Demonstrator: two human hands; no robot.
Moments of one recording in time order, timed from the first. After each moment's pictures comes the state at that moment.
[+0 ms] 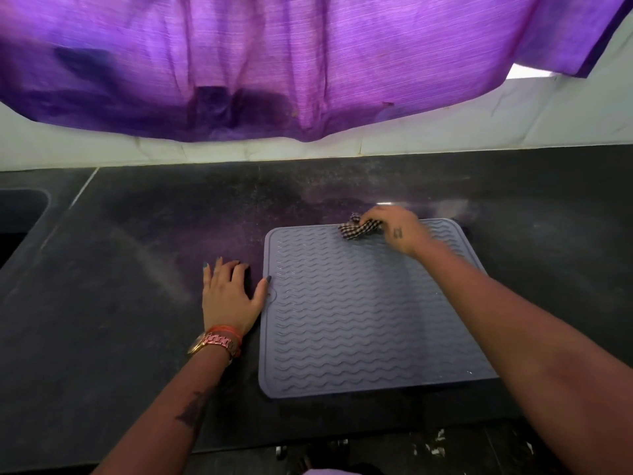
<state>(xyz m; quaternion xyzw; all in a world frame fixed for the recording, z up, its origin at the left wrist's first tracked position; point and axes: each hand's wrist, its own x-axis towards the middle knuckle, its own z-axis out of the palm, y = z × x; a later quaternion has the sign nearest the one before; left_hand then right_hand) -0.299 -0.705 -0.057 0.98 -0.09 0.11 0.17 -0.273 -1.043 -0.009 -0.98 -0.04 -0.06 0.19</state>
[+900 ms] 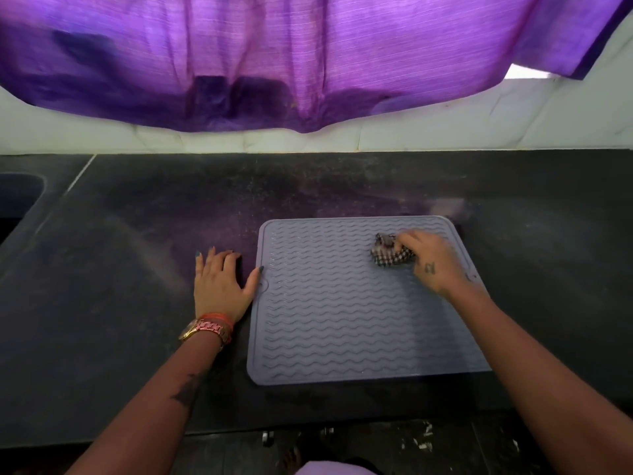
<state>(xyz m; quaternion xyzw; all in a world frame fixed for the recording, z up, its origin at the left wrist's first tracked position) -0.301 -0.707 -0.054 0.98 -0.09 0.10 0.16 -0.359 -1.070 -0.020 -0.99 -0.01 -0.07 0.10</state>
